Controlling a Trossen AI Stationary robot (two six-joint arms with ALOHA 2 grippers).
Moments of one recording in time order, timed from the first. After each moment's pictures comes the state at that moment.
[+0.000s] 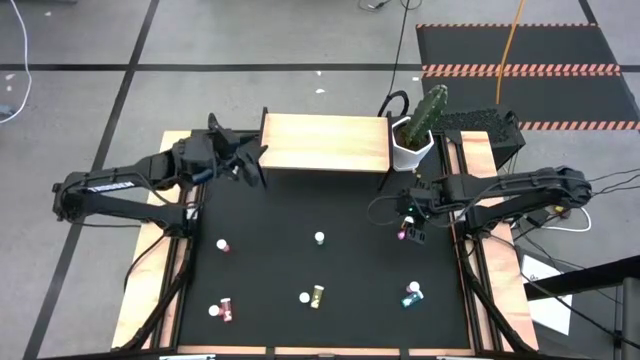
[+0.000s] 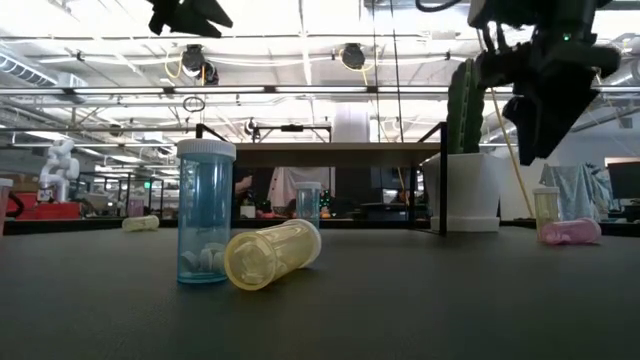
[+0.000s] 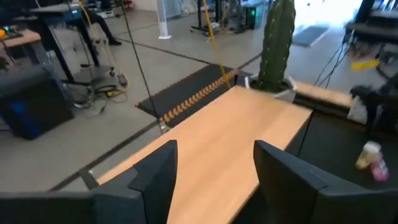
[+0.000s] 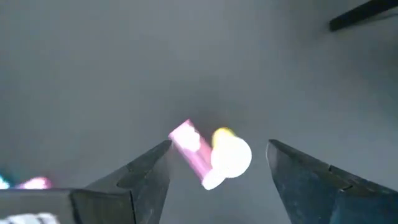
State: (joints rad) left arm 0.17 0.91 0.95 -0.34 -0.50 -0.07; right arm 0.00 1.12 0.78 -0.99 0.07 0.30
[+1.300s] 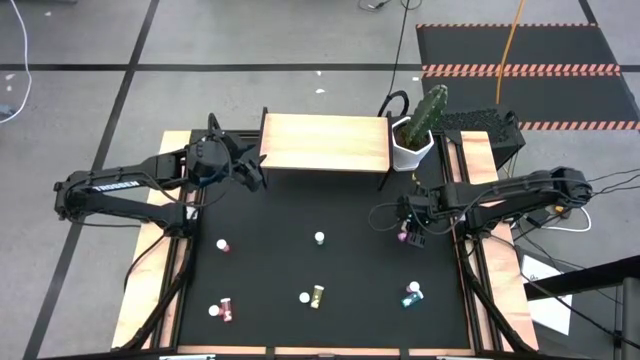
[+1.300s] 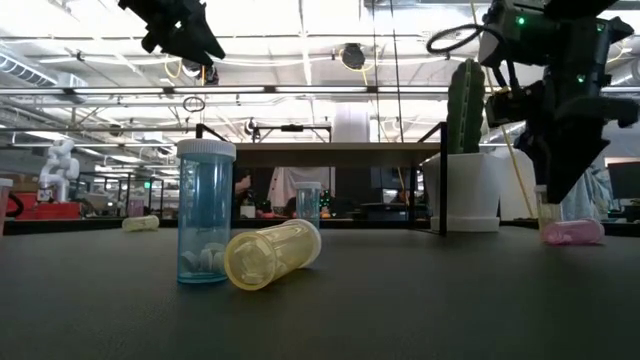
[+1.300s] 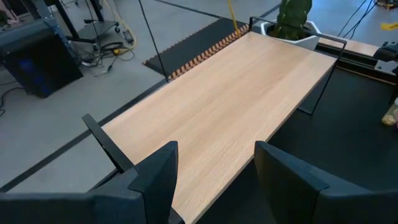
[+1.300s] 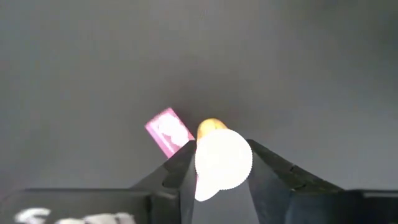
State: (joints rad) left arm 0.18 0.94 0.95 -0.51 -0.50 -0.20; right arm 0.00 1.12 0.62 -0.83 0.04 0.30
